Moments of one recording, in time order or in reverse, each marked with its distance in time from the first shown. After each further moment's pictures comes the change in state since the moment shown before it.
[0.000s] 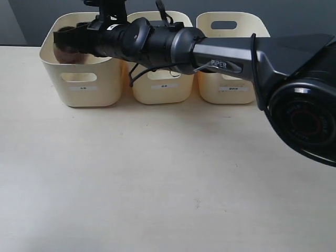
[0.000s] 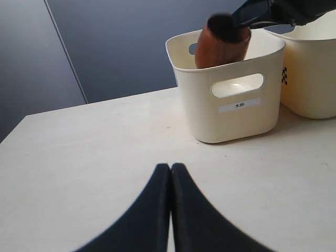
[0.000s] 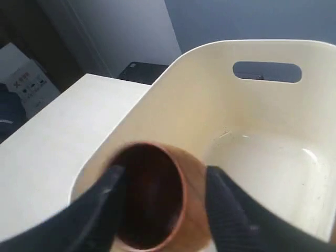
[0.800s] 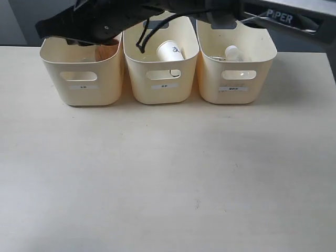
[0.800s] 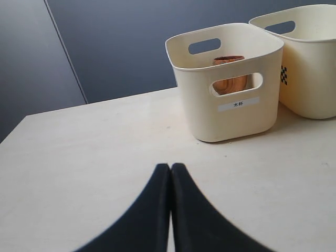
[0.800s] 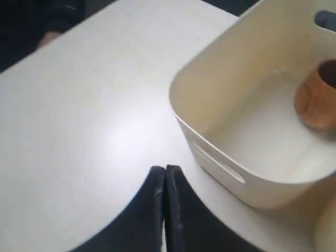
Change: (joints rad) left arm 0.000 0.000 0.000 0.000 0.000 0.000; right arm 0.000 -0.229 -0.002 -0.414 0.565 0.254
